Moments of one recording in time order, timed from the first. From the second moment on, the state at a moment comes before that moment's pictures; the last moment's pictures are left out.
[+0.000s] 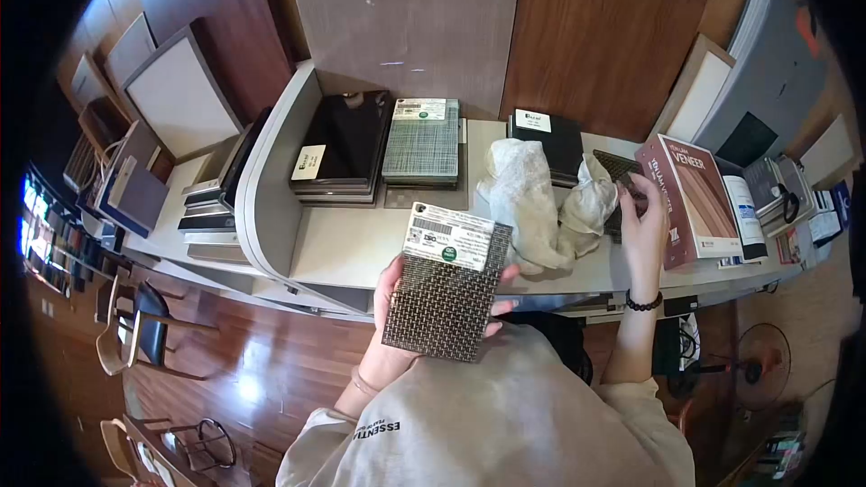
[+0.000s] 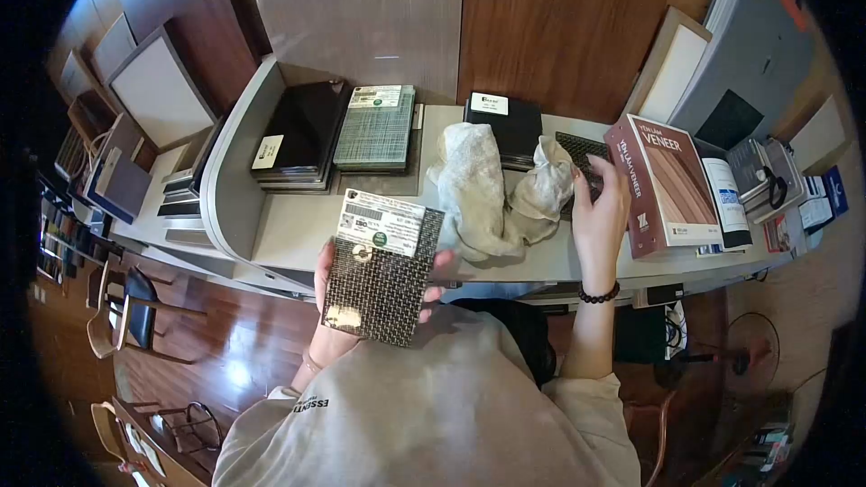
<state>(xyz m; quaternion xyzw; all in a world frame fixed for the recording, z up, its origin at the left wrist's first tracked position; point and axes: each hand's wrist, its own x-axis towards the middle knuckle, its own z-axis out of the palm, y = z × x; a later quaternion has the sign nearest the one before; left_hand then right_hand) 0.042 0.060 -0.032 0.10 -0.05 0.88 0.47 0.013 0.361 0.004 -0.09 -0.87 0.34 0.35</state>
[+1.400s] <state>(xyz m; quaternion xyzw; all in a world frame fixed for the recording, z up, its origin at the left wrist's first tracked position) 0.005 -0.006 -0.004 0.10 -0.05 0.90 0.41 0.008 0.136 0.064 0.21 -0.88 0.16 0.39</state>
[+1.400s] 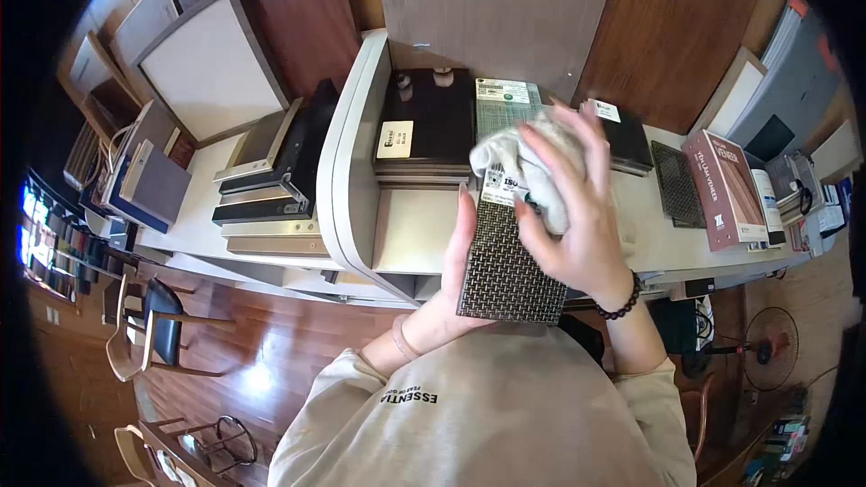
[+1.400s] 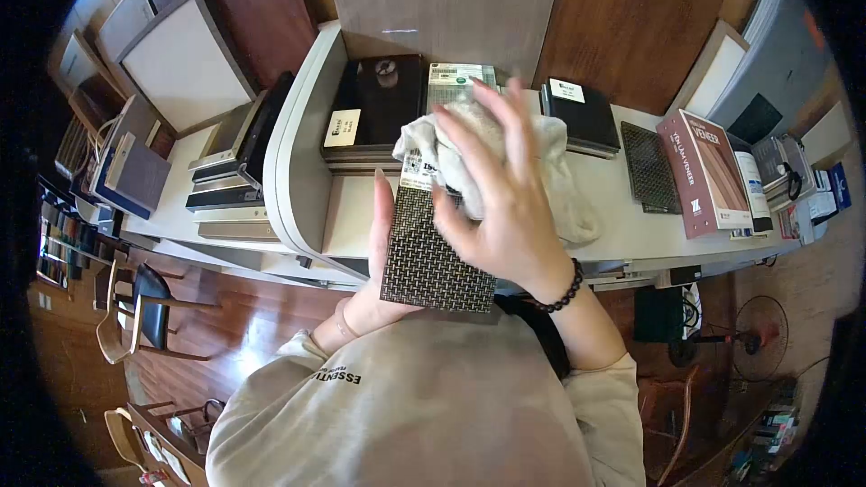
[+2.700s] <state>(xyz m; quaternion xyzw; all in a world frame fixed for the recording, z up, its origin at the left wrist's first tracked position) -0.001 0.054 -0.006 0.02 0.15 0.96 0.25 0.021 0.268 0.031 0.06 -0.50 0.84 0.23</state>
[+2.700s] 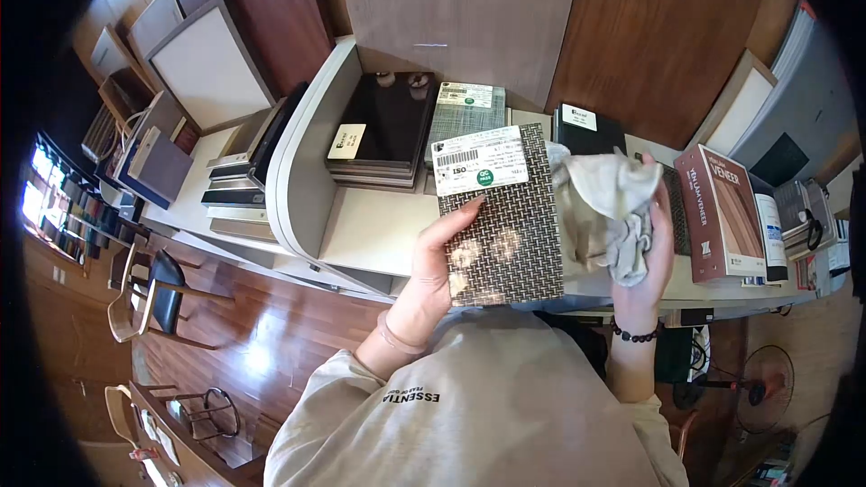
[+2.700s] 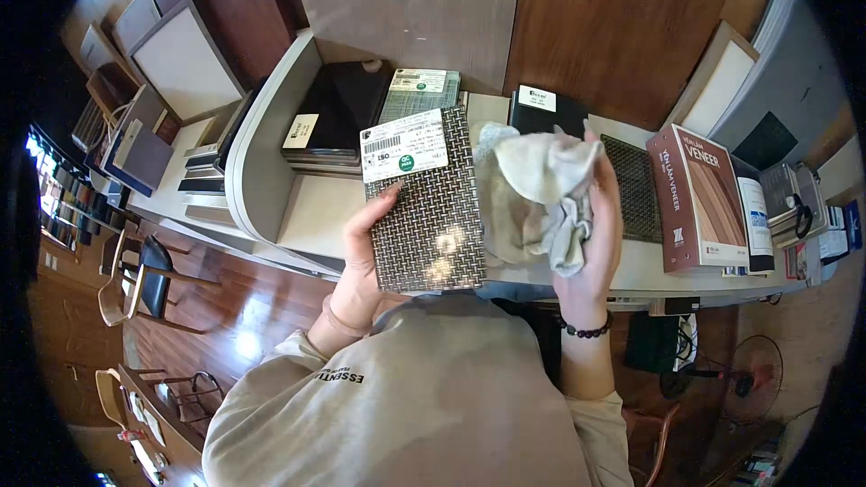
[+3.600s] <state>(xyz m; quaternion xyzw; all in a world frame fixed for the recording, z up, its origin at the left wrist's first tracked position) -0.008 0.099 0.014 0.26 0.48 0.84 -0.04 0.047 0.206 0.042 0.22 -0.82 0.47 0.23</state>
